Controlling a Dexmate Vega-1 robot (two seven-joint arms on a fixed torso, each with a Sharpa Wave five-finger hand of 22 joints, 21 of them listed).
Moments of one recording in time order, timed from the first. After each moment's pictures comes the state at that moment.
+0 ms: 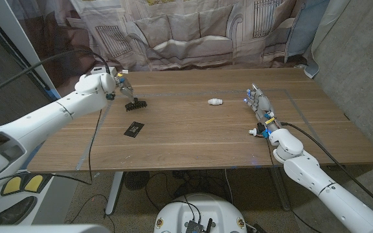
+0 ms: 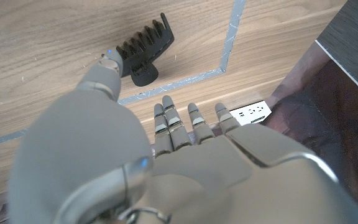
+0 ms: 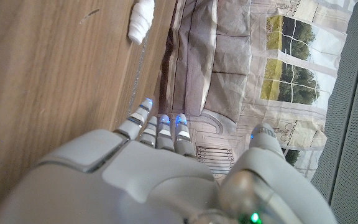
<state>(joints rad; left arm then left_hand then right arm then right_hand) 0.37 0.92 0.79 -1.62 0.49 0.63 -0.46 0.94 -0.06 0.38 -0.14 0.22 0.37 -0.04 0.20 0.19 0.43 -0.14 0.24 0.21 0.19 -0.01 0.19 0.17 0.00 0.20 0.19 0.17 -1.08 -0.58 -0.33 -1.61 0.62 0.27 -0.13 0.25 0.03 0.21 -0.13 0.18 0.20 0.12 0.19 0.18 0.10 0.15 0.20 0.19 0.00 0.09 0.21 0.21 0.21 0.02 0.19 0.17</state>
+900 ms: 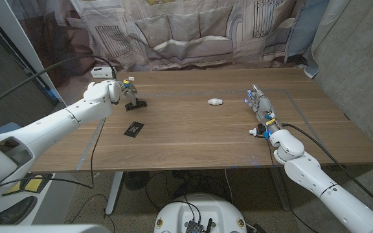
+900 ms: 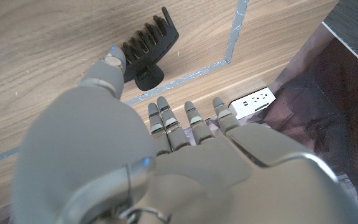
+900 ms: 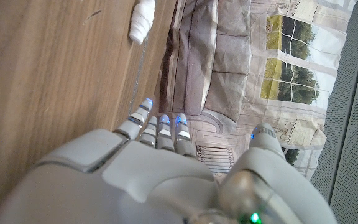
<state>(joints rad) 0.40 0.89 0.83 -1.59 0.57 0.61 -0.35 0.98 -0.06 0.37 -0.15 0.20 0.41 -0.13 0.20 0.19 0.47 -0.21 0.23 0.21 0.24 -0.04 0.19 0.17 0.07 0.17 0.20 0.17 -1.09 -0.58 -0.32 -1.62 0.62 0.27 -0.14 0.25 0.03 0.21 -0.13 0.18 0.20 0.12 0.19 0.18 0.11 0.14 0.20 0.19 0.00 0.09 0.21 0.21 0.21 0.02 0.19 0.17</state>
